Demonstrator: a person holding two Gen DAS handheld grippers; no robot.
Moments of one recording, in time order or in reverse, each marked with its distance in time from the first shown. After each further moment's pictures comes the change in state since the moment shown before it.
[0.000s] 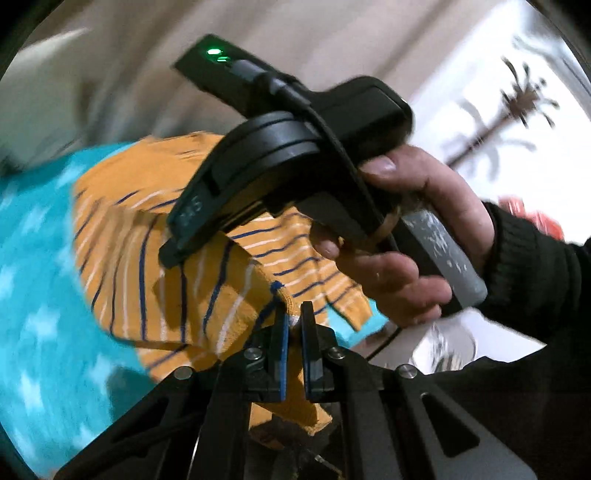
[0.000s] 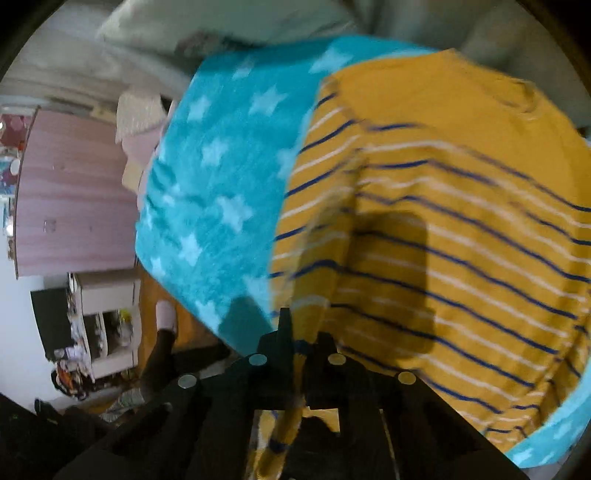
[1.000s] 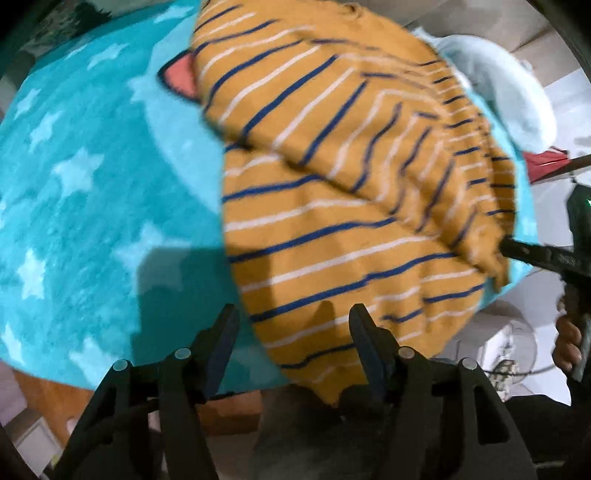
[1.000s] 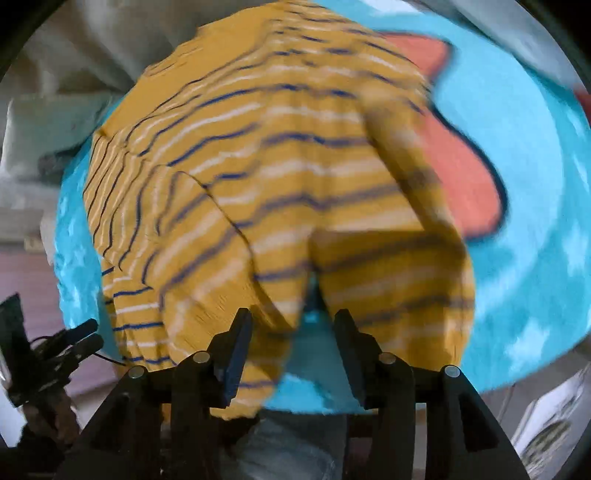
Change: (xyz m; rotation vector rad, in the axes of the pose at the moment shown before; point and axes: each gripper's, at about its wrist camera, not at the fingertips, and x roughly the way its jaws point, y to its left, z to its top) left arm 0.089 0.107 -0.087 -0.351 0.315 0.390; right arm 0.002 -0.204 -0.209 0.522 -0.198 -0.096
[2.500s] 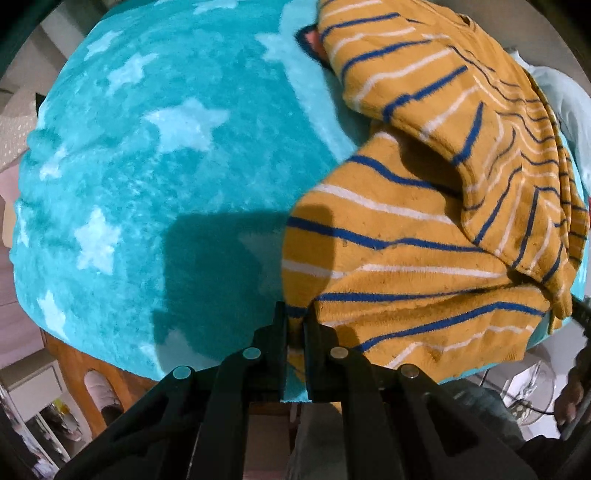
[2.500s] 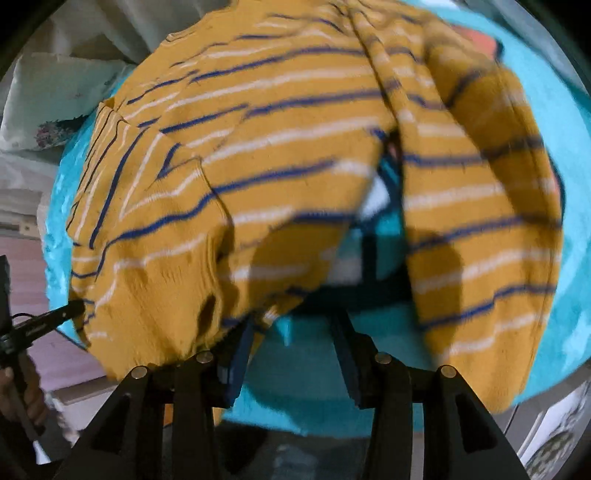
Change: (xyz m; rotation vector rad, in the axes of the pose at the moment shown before) left arm 0.000 0.079 0.036 -0.170 0.060 0.186; right arm 0.058 0.056 -0.009 -0.121 -0.042 -0.065
